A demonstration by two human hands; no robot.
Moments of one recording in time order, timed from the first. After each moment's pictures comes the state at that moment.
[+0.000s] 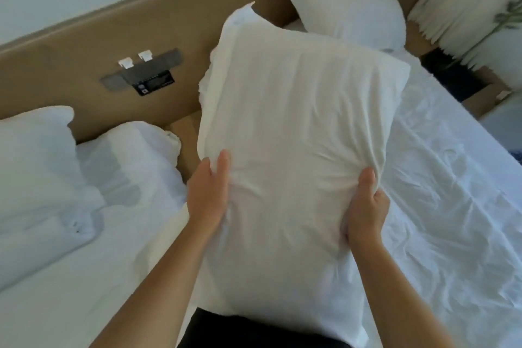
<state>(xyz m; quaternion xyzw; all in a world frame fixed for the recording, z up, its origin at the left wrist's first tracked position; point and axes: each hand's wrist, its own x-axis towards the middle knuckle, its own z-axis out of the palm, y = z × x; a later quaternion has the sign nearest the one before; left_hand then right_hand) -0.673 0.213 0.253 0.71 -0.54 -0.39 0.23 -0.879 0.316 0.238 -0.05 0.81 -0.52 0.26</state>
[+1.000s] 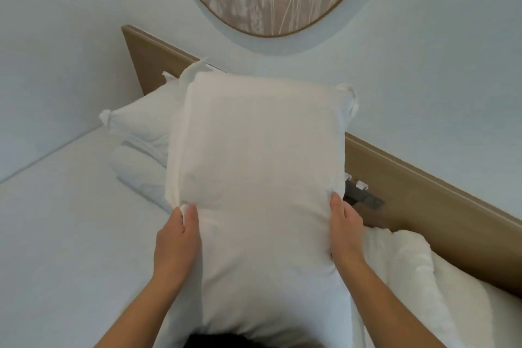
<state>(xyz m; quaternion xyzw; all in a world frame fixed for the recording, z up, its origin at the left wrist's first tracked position) -0.300 0.225 0.297 0.85 -0.11 -0.20 0.47 -0.482 0.033 0.318 -0.60 0.55 -0.32 0.49</state>
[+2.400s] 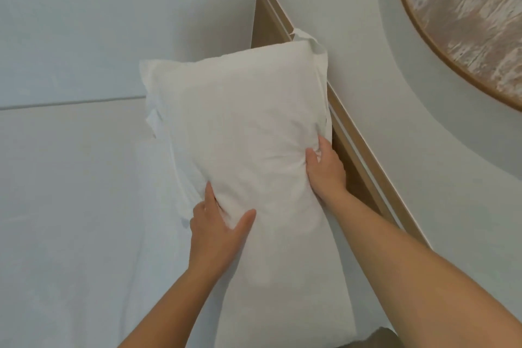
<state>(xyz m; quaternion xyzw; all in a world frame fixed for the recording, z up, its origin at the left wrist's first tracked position) 0.004 -0.107 0.052 0.86 0.15 -0.10 0.47 0.097 -0.326 0.092 -0.90 0.23 0.01 0.37</state>
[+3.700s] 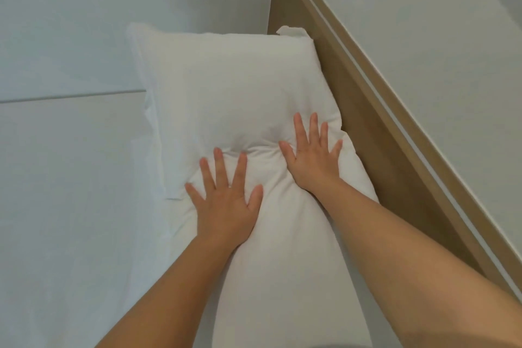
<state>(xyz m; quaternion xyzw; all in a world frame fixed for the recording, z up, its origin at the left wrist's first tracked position) 0.104 -0.127 -0.031 0.98 0.02 -0.10 0.17 0.190 -0.303 -0.030 -0.99 0.05 0.07 0.09</state>
